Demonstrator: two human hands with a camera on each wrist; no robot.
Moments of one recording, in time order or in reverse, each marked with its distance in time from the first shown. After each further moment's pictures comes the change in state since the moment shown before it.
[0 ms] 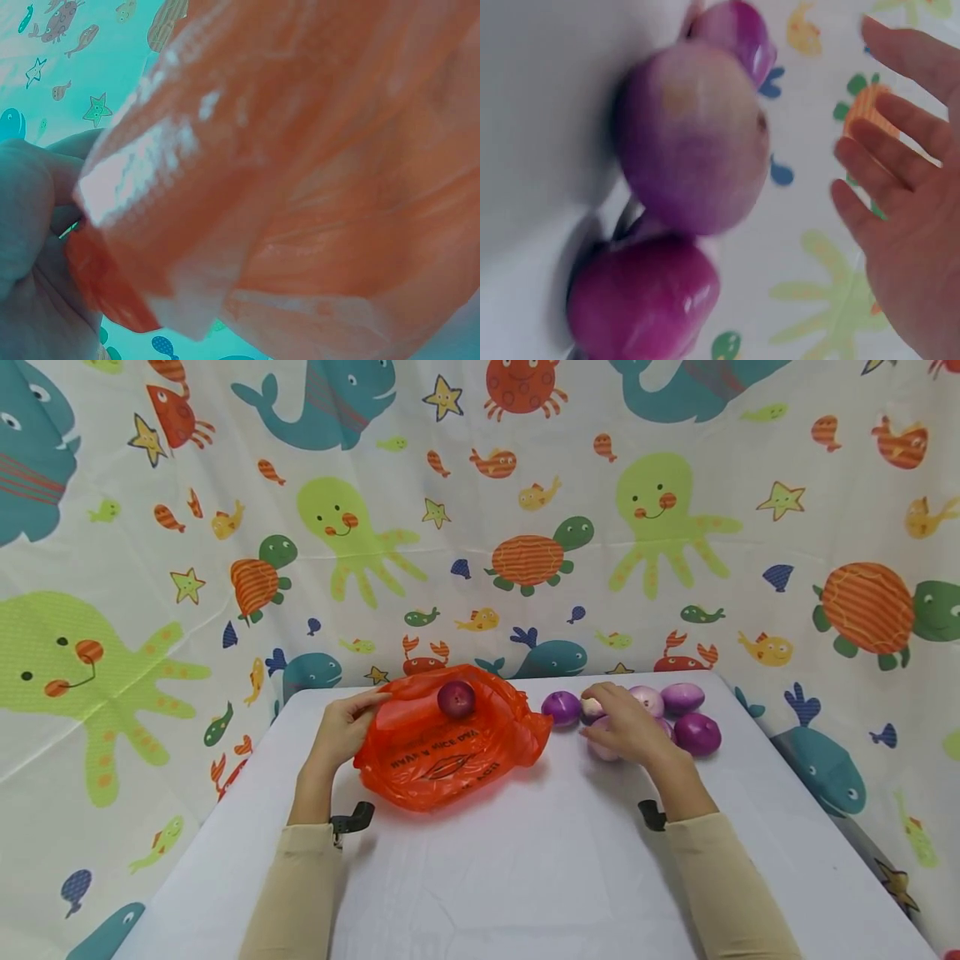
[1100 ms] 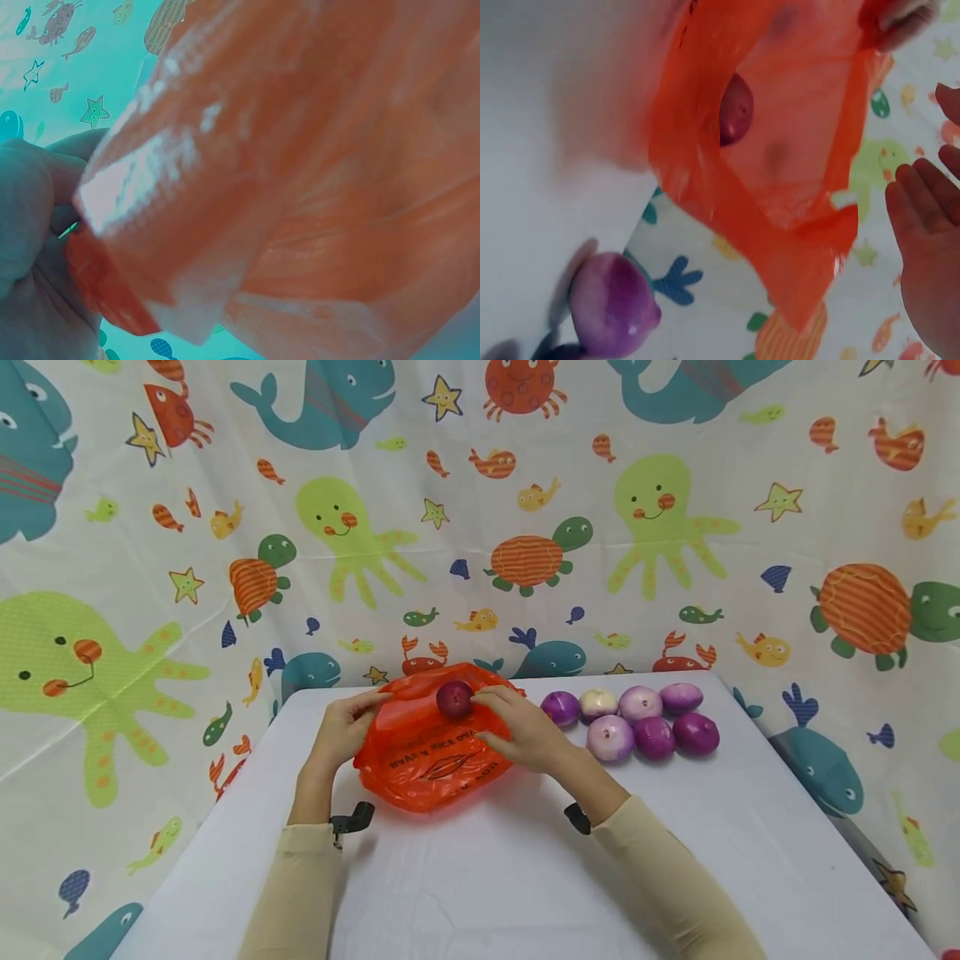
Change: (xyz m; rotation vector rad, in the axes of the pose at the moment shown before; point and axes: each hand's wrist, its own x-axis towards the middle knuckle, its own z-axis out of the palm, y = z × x) left_hand 0.001 0.001 0.003 0.031 0.002 0.016; right_hand 0.042 -0.112 0.064 0.060 0.099 -0.456
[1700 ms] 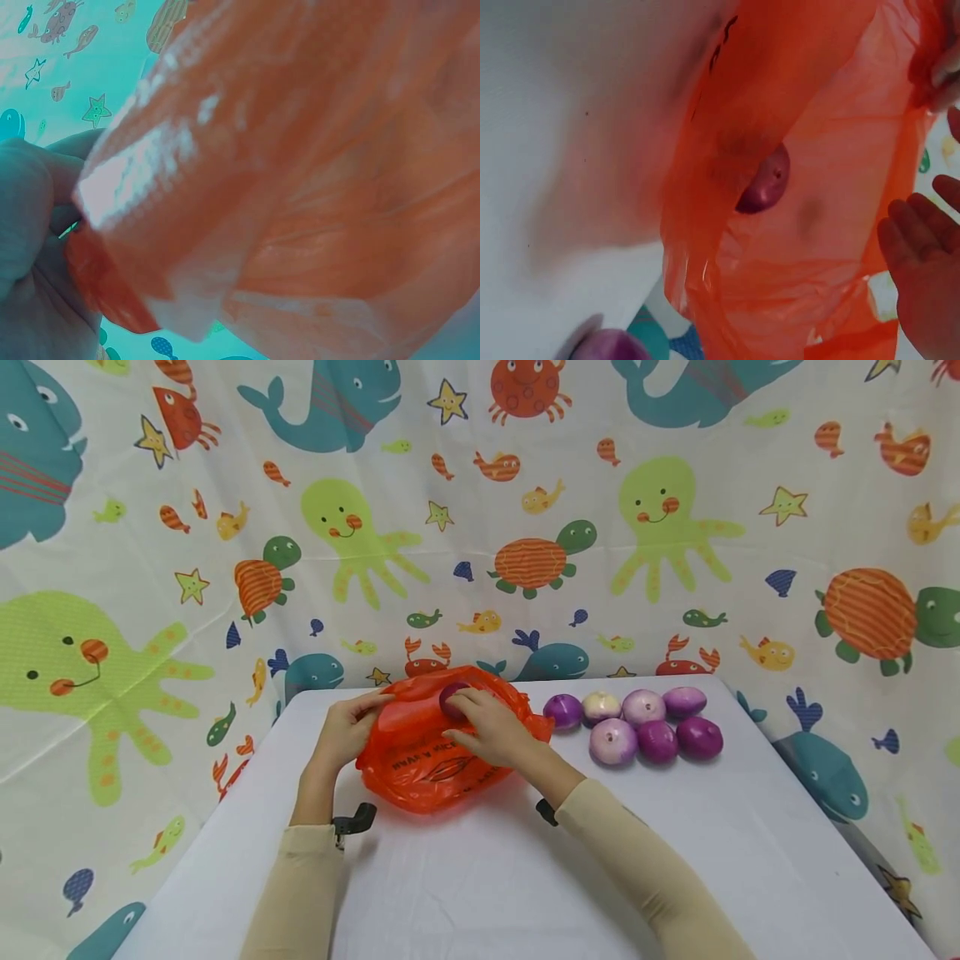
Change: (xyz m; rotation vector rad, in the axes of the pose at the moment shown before) left_hand -0.001 -0.001 -0.002 -0.021 0.002 0.007; right_hand 0.042 -0.003 0.044 -0.046 -0.088 0.112
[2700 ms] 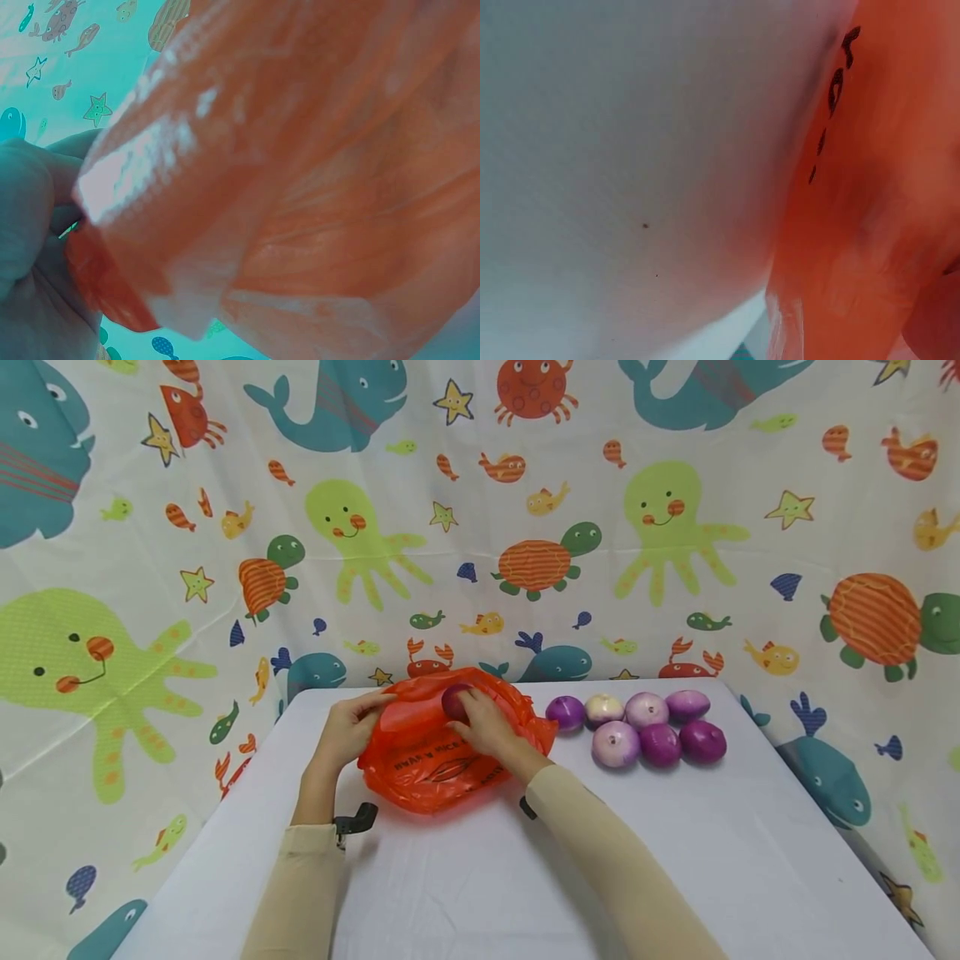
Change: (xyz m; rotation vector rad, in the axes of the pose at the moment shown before) left_hand -0.001 -0.001 -0.001 -0.017 -0.006 -0.018; right_hand 0.037 0.029 0.049 0.046 -0.002 0.241
